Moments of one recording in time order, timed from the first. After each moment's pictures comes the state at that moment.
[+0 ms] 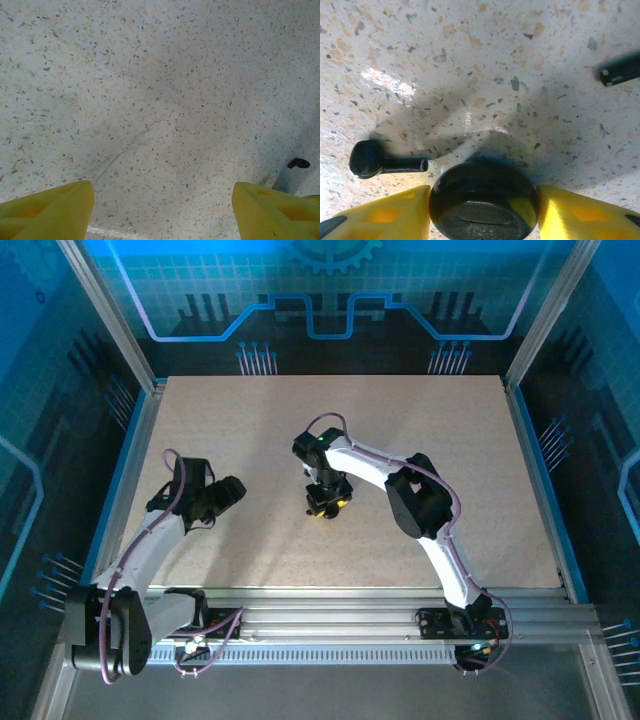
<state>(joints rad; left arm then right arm) -0.02 1.11 0.65 -0.50 0.17 -0.72 0.75 2.29 1.87 -1.22 -0.08 0.30</state>
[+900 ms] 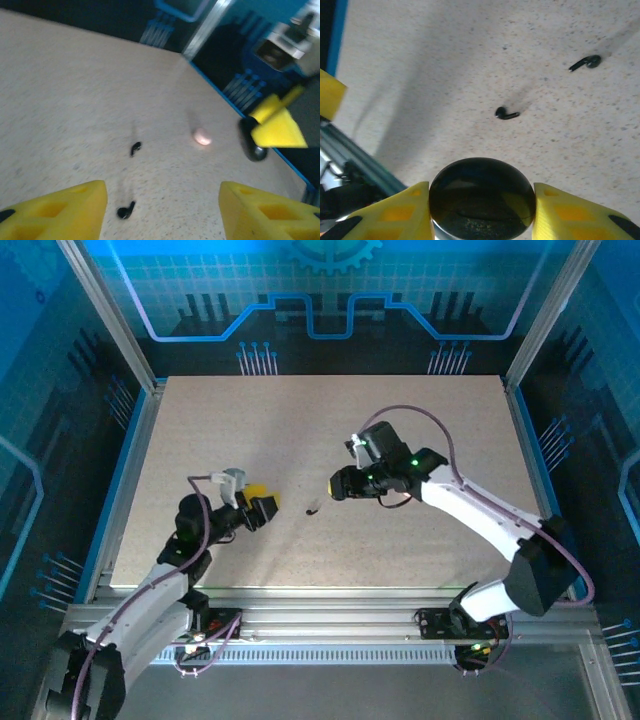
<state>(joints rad) -0.28 0.78 0.23 0.41 0.48 -0.41 0.65 1.43 1.17 -0.64 -0.32 0.56</state>
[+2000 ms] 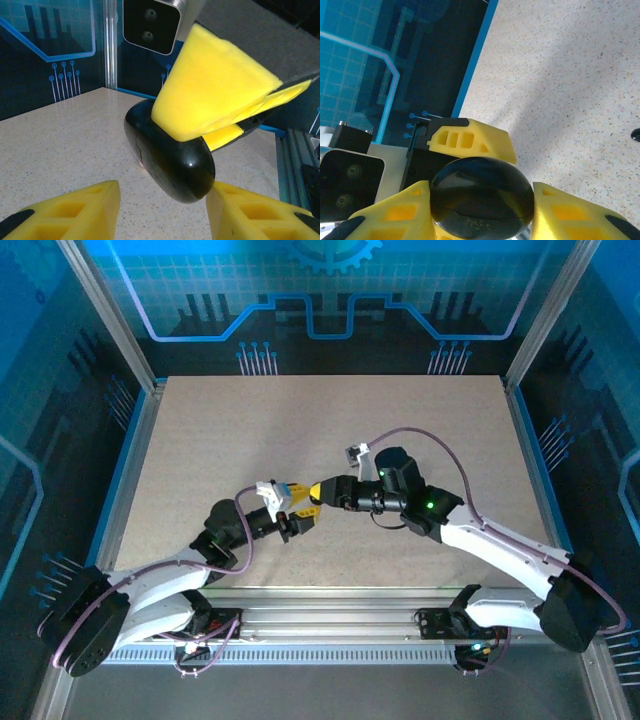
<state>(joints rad) -0.63 1.08 0.27 0.84 0.40 -0.10 0.76 1.19 0.85 -0.08 -0.40 0.89</state>
